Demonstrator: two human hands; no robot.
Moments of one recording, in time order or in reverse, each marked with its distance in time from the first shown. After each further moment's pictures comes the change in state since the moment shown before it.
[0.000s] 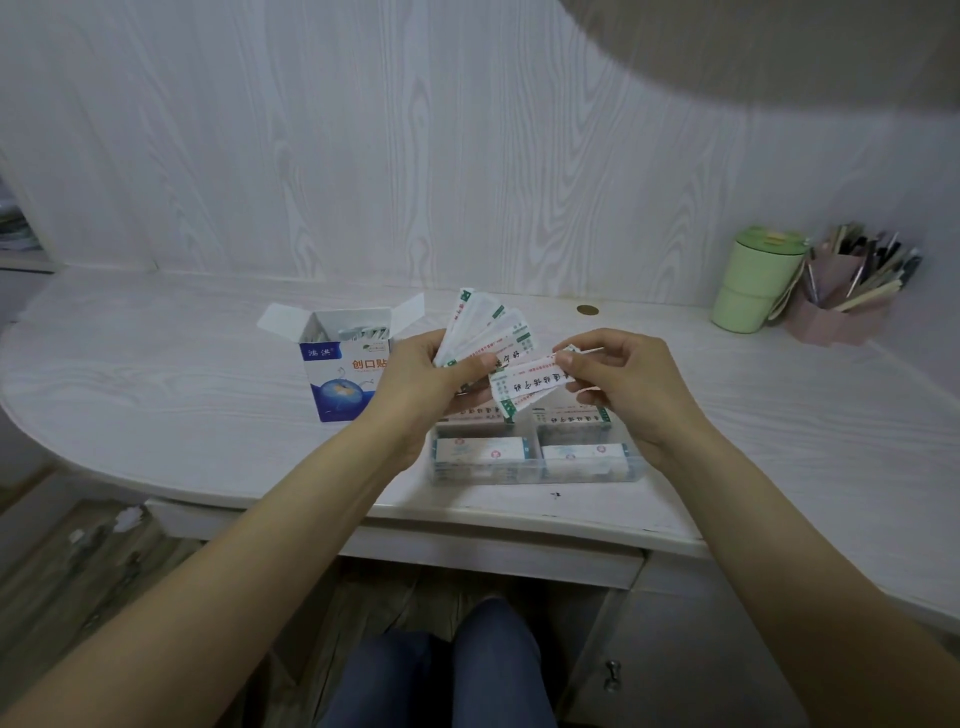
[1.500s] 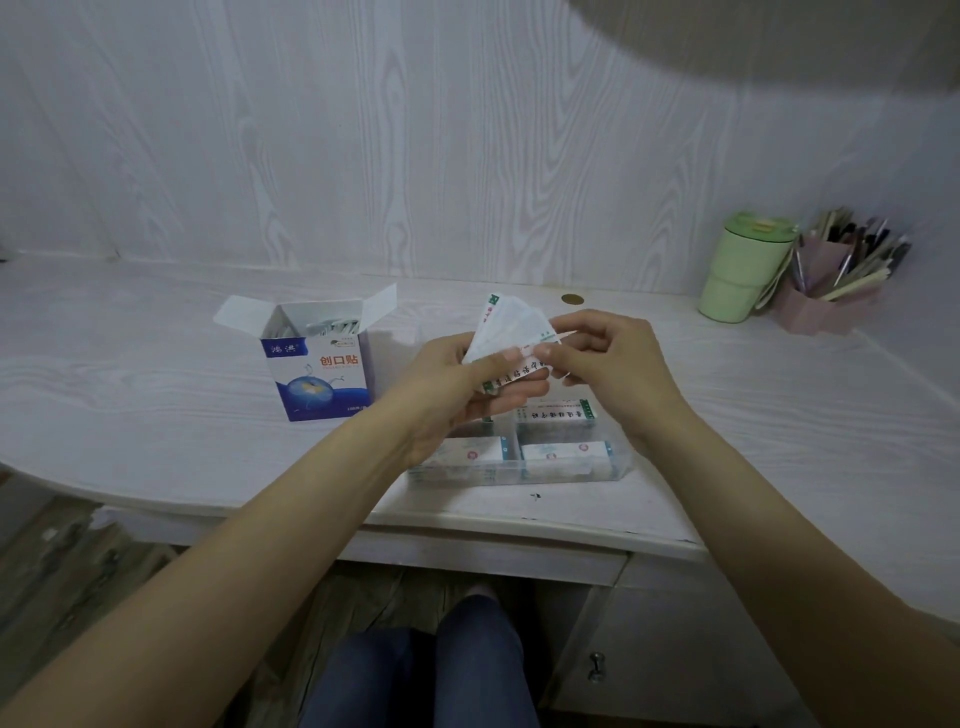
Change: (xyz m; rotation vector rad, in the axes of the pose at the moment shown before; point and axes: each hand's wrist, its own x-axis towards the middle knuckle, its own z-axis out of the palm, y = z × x) left_hand 0.008 0.000 0.028 -0.149 -0.262 -0.171; right_hand 0.017 0.007 -0.007 -0.104 -0.028 -0.145
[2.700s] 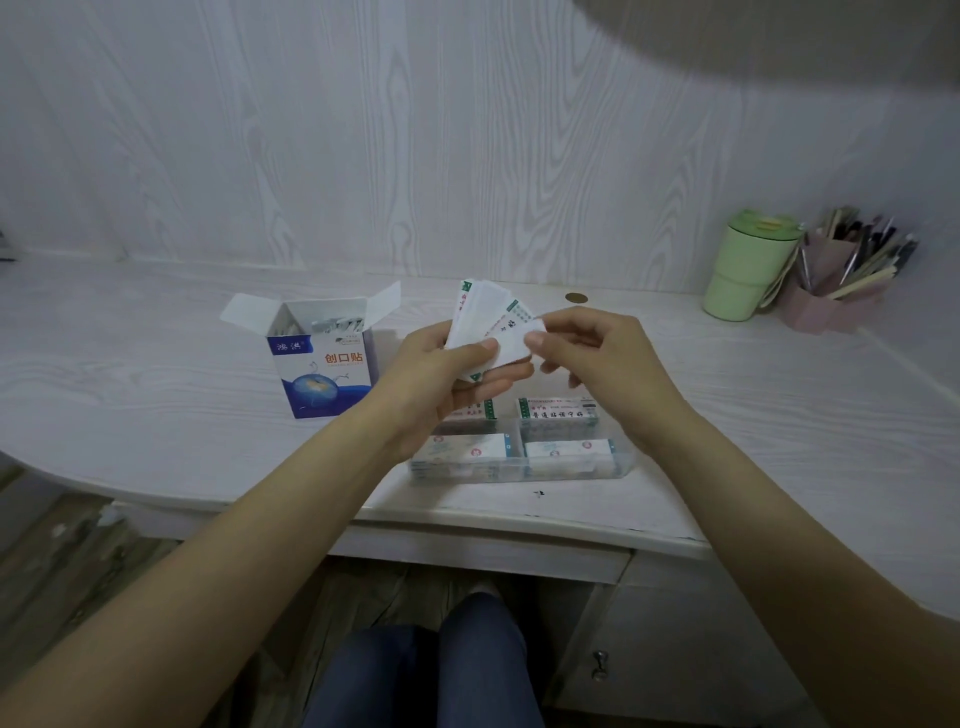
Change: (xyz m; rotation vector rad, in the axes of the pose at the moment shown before) left_hand -0.002 0.001 -0.012 -0.009 0.048 0.095; right_hand 0.000 -0.003 0.005 -0.048 -0.065 -0.029
